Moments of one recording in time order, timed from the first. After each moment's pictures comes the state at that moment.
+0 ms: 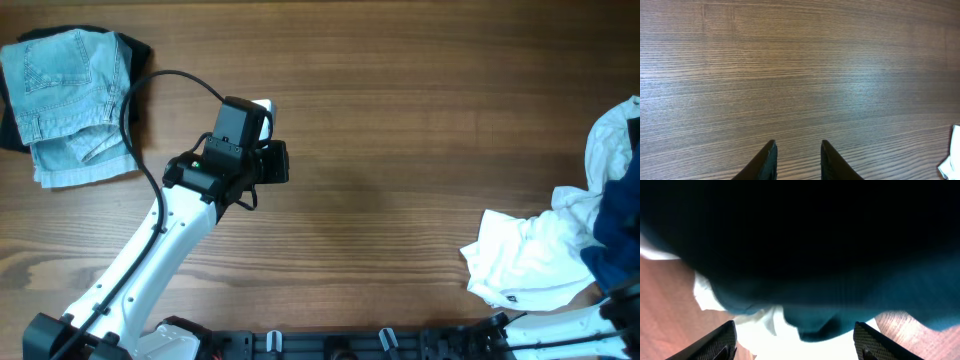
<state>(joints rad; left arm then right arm) -0.39 1.38 1.02 -0.62 0.12 -0.42 -1.14 1.85 1.33 -1.11 -0.23 0.35</state>
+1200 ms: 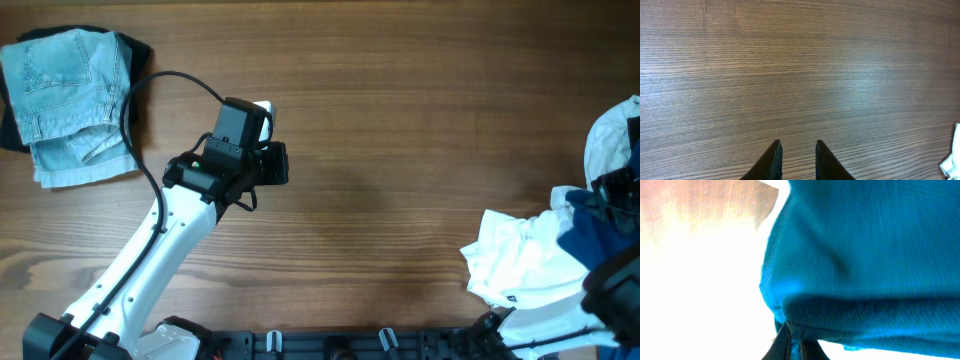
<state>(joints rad) -0.39 1.38 1.02 -0.64 0.12 -0.42 -0.84 1.79 1.33 -1.11 -0.24 0.35</state>
